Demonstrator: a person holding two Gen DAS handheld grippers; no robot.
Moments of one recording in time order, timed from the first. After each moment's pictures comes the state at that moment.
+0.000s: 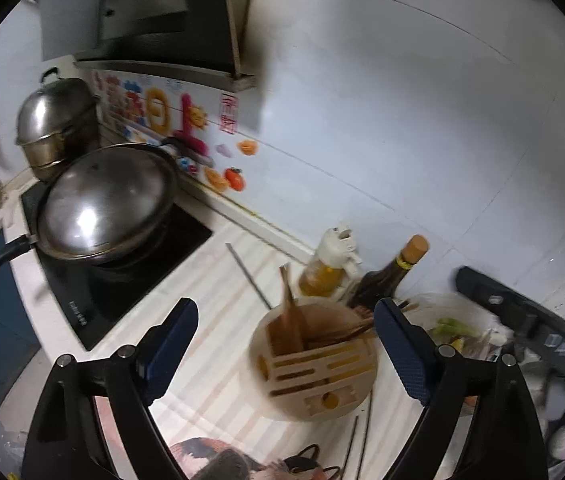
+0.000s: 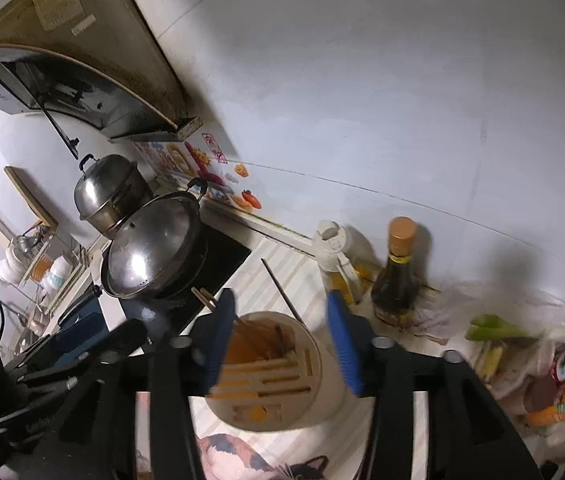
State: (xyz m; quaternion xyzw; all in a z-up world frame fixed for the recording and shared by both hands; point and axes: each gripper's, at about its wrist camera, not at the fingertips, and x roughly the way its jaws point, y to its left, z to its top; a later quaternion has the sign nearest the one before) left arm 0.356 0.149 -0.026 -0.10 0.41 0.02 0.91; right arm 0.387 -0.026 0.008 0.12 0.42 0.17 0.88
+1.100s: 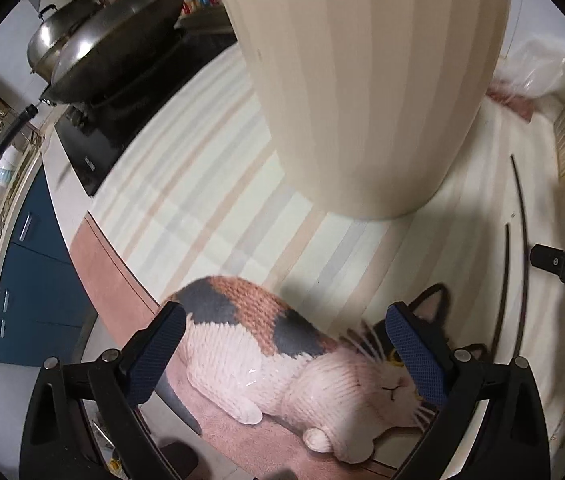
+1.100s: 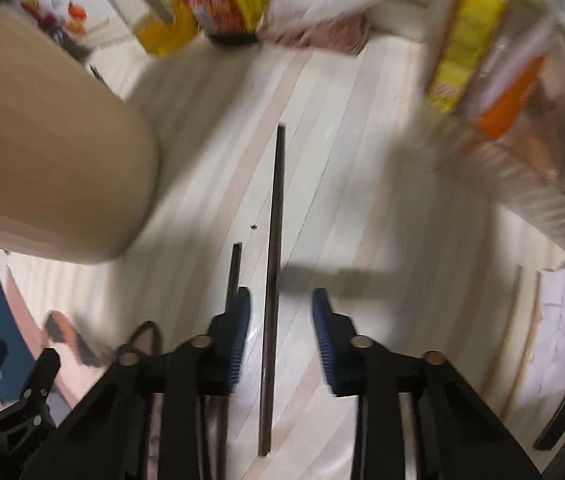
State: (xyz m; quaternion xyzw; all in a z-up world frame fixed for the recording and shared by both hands) left arm 0.275 0.082 -0.292 0.04 0.59 0.13 0.79; right arm 0.332 -0.083 -0.316 0.08 0.65 0.05 0.75
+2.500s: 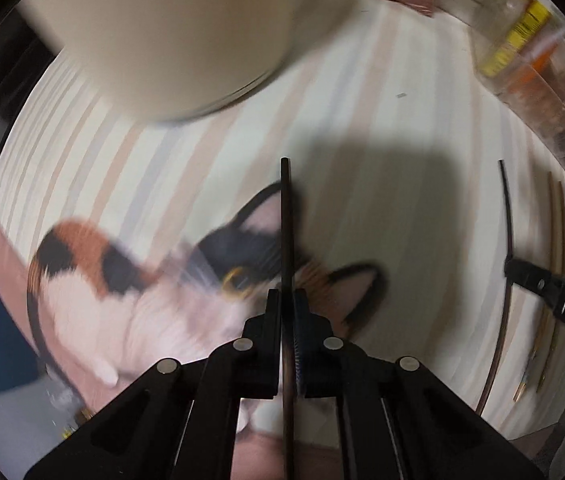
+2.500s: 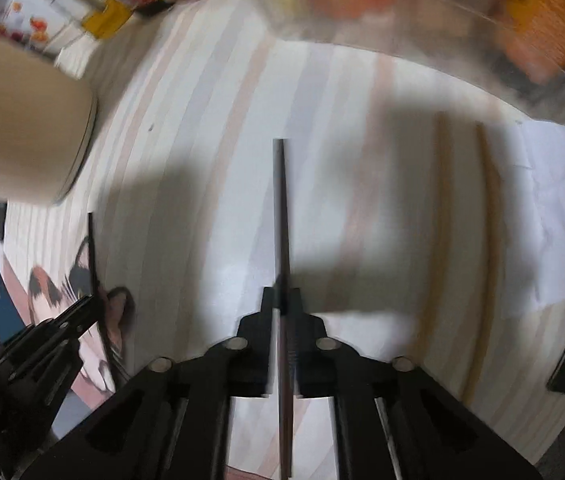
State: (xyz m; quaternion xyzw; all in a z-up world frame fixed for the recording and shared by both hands) left arm 0.259 0.012 -0.344 0.01 0.67 -0.01 0.74; right arm 0.226 -0.156 -0.324 0.12 0.68 0.02 0.72
